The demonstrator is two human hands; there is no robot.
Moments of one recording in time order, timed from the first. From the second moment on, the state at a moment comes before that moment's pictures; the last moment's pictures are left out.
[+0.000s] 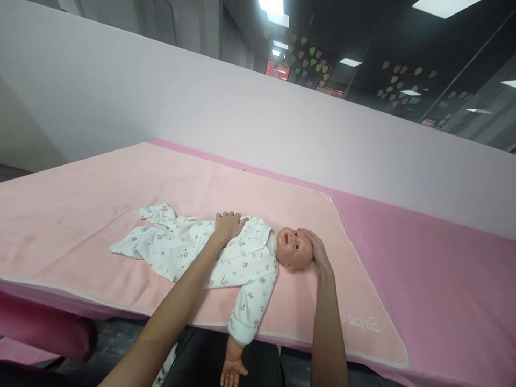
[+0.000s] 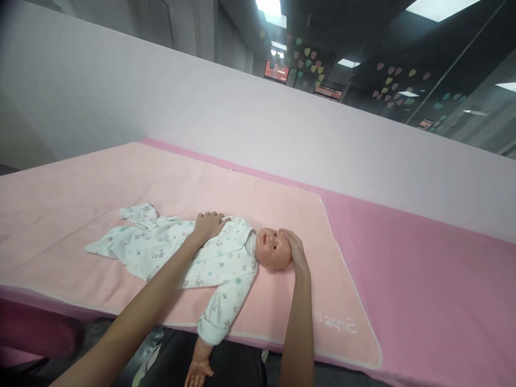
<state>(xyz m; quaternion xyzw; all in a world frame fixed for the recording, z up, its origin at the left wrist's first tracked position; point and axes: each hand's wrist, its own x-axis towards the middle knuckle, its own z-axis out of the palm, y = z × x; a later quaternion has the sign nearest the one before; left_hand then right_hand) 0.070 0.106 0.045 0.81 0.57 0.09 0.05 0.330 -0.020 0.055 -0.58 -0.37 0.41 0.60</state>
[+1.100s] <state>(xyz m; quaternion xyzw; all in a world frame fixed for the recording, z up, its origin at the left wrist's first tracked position) 0.067 0.105 0.052 0.82 0.56 0.06 0.09 0.319 -0.025 0.039 -0.52 -0.31 0.47 0.65</state>
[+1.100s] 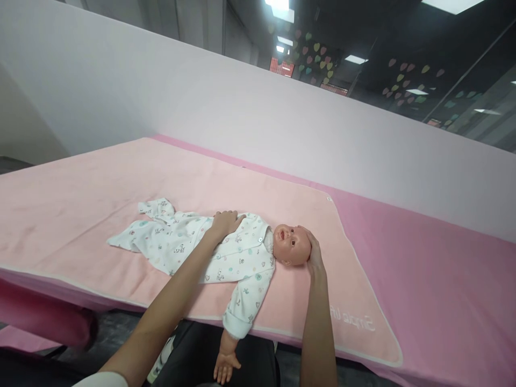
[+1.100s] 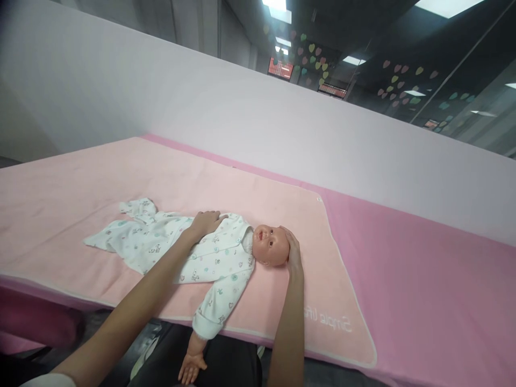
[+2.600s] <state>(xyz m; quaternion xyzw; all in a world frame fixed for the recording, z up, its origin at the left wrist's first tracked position) 0.067 0.107 0.050 0.82 0.56 0.06 0.08 0.336 -0.033 0.043 -0.50 -0.35 0.48 0.63</state>
